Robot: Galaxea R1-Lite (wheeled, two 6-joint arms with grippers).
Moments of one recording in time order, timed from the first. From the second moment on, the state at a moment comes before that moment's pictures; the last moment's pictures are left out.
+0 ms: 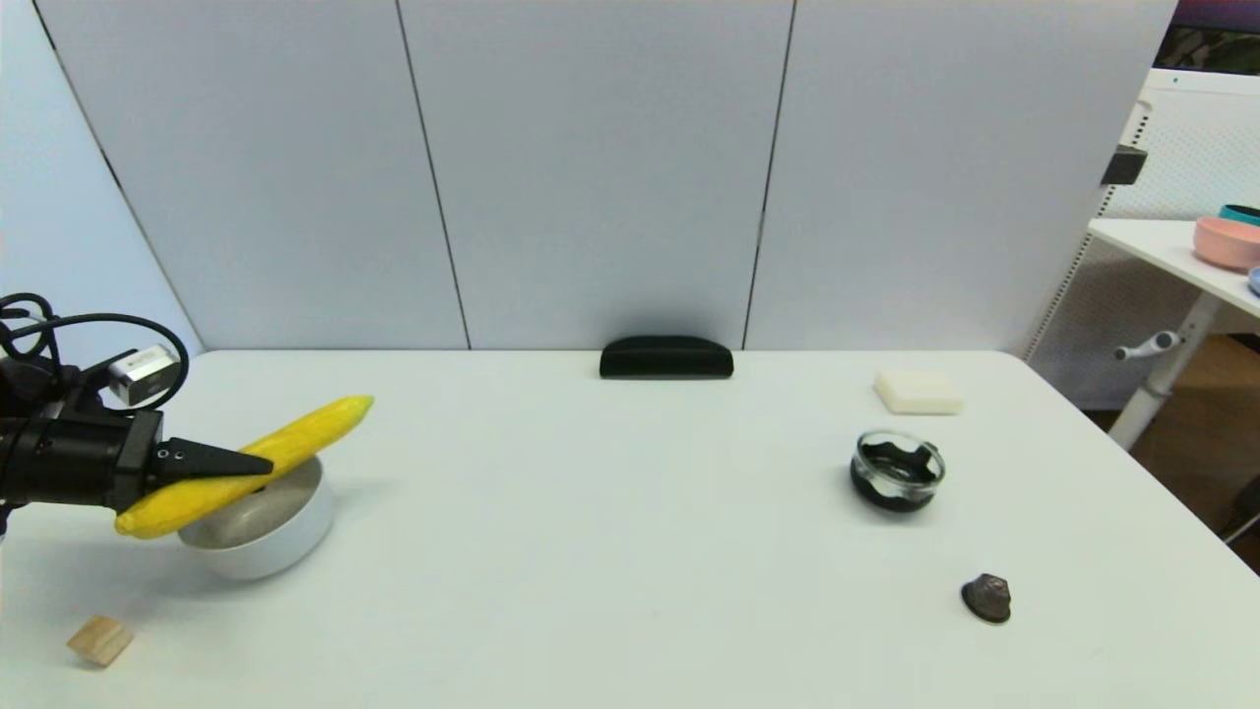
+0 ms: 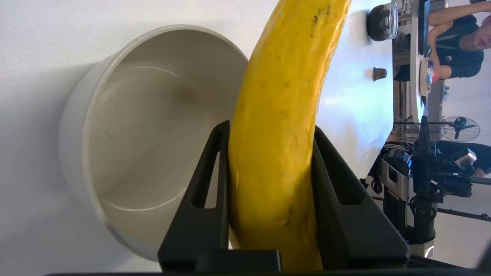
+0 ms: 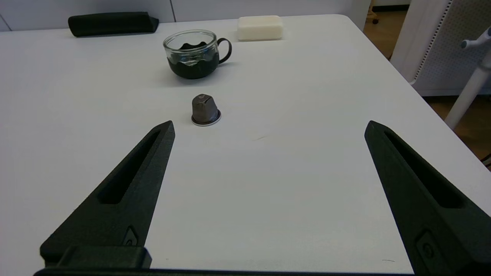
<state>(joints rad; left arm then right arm) 0.47 1.98 -1.35 0.95 -1.06 0.53 0.00 0.00 0.00 0.00 -0.01 0.04</state>
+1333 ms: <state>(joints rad) 0.53 1.90 -1.56 0.95 -1.06 0.53 0.00 0.00 0.00 0.00 -0.01 0.04</state>
